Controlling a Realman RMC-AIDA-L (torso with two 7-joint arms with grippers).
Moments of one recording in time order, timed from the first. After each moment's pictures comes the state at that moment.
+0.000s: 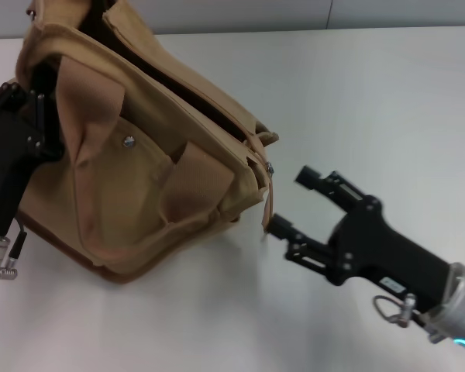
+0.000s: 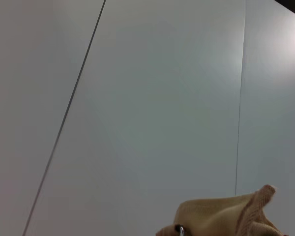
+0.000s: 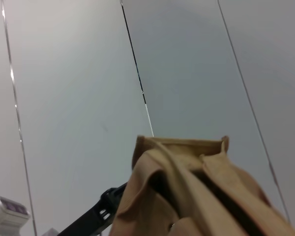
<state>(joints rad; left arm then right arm) -0.38 -2.08 0.31 -0.21 1.39 1.81 -0.34 0.40 2.09 -0.18 0.15 -2.11 -1.68 0.50</state>
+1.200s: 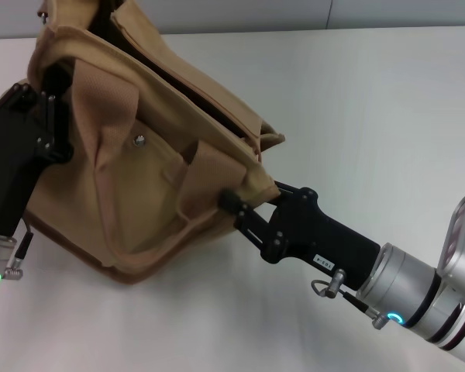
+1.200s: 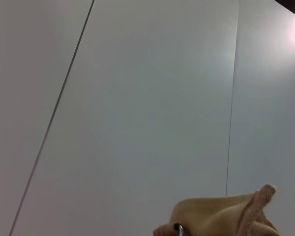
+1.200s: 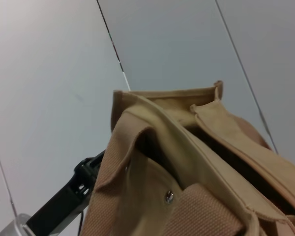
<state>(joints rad) -0.39 -2.08 0.31 -0.21 1.40 1.81 -0.34 0.50 2.09 -0.11 0.34 -2.10 -1.40 0.49</state>
